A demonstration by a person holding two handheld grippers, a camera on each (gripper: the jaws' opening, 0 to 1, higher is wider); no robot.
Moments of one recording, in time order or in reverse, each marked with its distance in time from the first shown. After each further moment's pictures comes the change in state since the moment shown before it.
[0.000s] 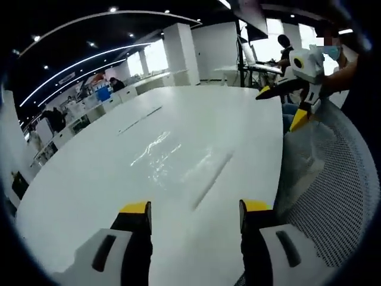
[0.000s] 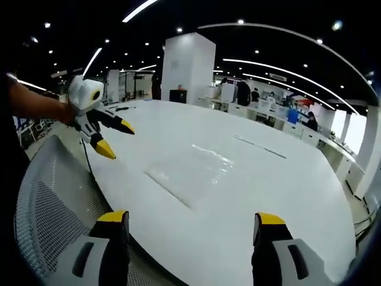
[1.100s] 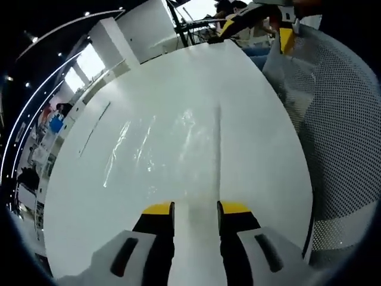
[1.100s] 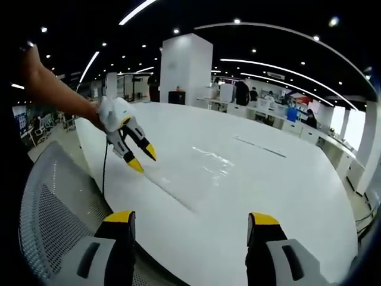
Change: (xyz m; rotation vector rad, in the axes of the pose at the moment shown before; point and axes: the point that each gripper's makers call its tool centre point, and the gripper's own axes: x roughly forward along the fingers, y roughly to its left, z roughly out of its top) left arm 0.083 0.024 -0.031 0.422 0.202 -0.248; right arm 0.001 0.004 0.008 0.013 -0.006 -0.002
